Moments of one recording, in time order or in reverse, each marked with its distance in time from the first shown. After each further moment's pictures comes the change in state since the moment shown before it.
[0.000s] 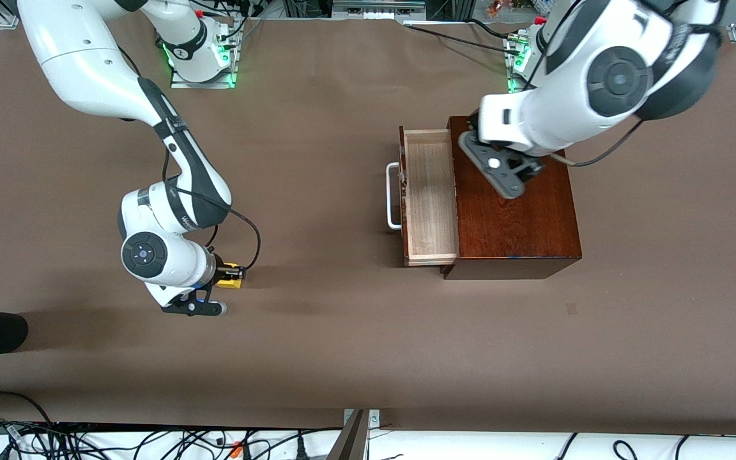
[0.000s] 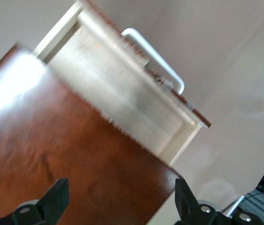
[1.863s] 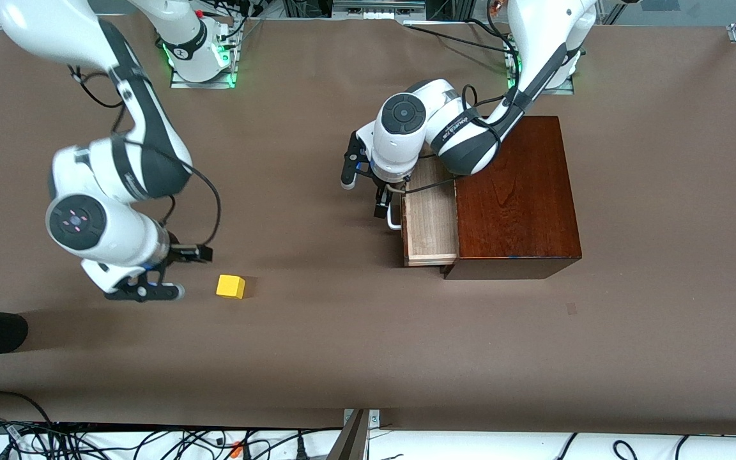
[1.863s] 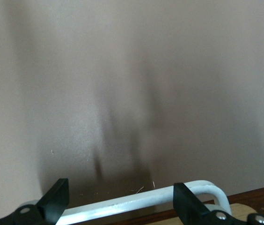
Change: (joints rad) left arm -0.230 0.357 -0.109 -0.088 0.404 0.595 0.438; right arm -0.006 -0.241 -0.034 0.026 -0.011 -0.309 -0.087
